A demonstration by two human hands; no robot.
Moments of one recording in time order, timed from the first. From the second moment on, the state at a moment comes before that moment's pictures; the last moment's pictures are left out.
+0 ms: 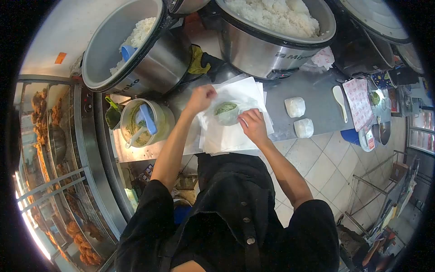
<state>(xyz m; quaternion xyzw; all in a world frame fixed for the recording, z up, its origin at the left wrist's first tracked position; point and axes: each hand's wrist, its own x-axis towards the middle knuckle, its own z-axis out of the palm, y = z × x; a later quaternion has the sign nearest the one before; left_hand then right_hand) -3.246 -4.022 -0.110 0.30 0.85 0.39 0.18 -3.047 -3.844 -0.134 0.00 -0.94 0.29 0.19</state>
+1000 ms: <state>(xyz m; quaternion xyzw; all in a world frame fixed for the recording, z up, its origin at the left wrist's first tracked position) -3.085 -4.096 -0.156 0.26 0.81 0.53 0.03 -3.204 -4.084 0.061 0.22 -0.95 0.22 0.08</state>
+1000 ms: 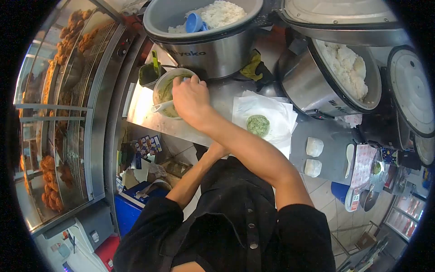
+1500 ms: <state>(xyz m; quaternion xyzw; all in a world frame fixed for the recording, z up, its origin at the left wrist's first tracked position) -3.084 -4.112 -0.161 0.37 0.85 0.37 -0.04 -3.169 -3.938 0.128 0.15 -0.90 0.40 -0.05</state>
